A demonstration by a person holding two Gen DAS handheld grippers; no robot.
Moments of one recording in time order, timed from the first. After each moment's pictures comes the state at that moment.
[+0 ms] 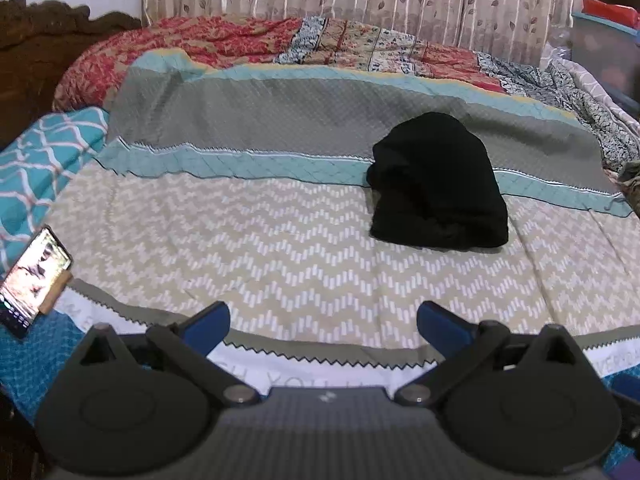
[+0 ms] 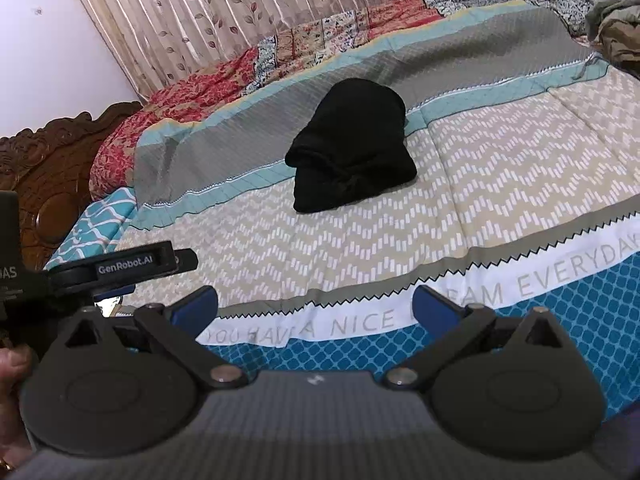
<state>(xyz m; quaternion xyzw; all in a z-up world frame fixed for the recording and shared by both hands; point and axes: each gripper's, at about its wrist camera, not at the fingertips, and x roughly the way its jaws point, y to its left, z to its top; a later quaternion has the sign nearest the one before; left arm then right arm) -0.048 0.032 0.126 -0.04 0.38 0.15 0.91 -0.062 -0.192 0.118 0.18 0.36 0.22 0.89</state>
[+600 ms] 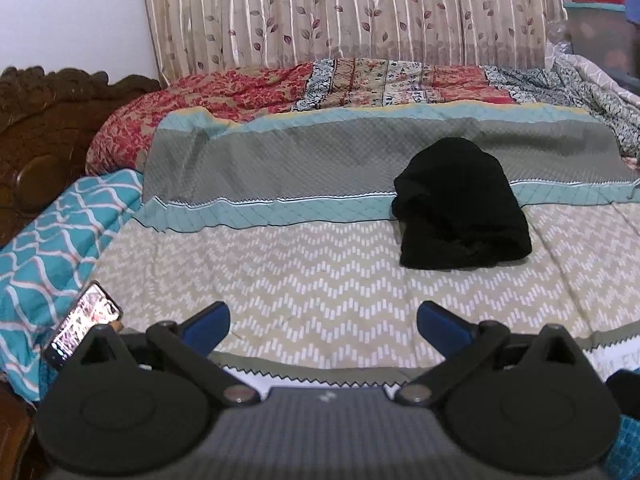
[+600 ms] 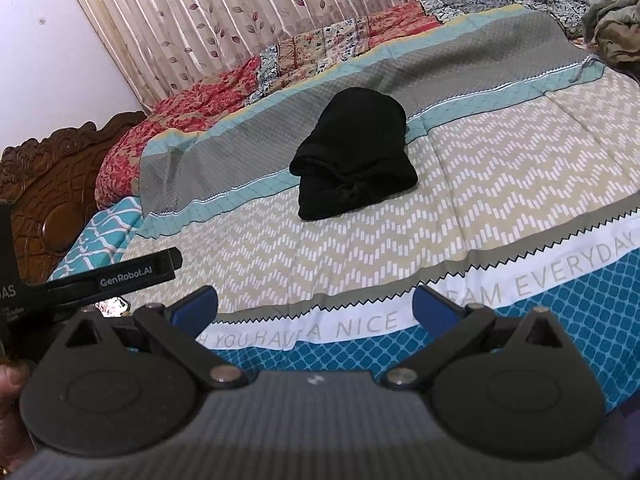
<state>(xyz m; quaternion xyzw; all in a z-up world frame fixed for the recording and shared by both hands) -0.060 0.012 0.140 0.05 0.33 0.19 0.92 -0.068 -0.195 0.124 0.20 0.35 0.22 0.89</state>
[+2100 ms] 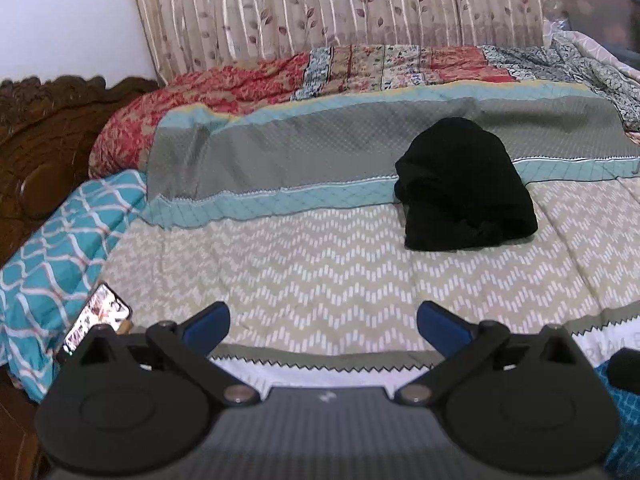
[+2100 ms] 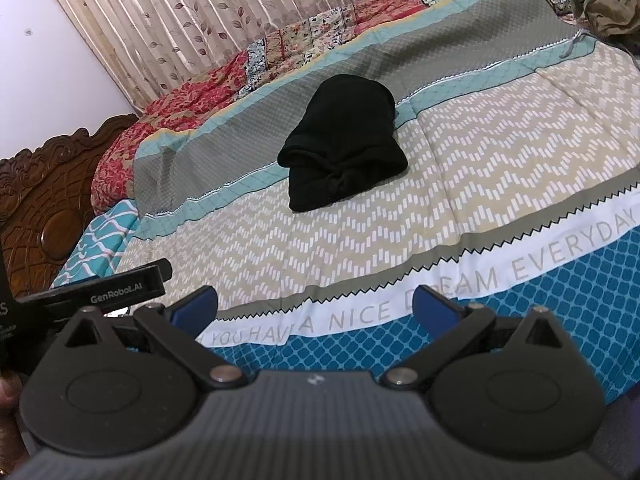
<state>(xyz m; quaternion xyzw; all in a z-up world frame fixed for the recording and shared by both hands) -0.059 0.008 0.135 0.06 0.35 0.19 0.91 -0.061 -0.206 0.113 0.22 0.37 0.22 0.88</state>
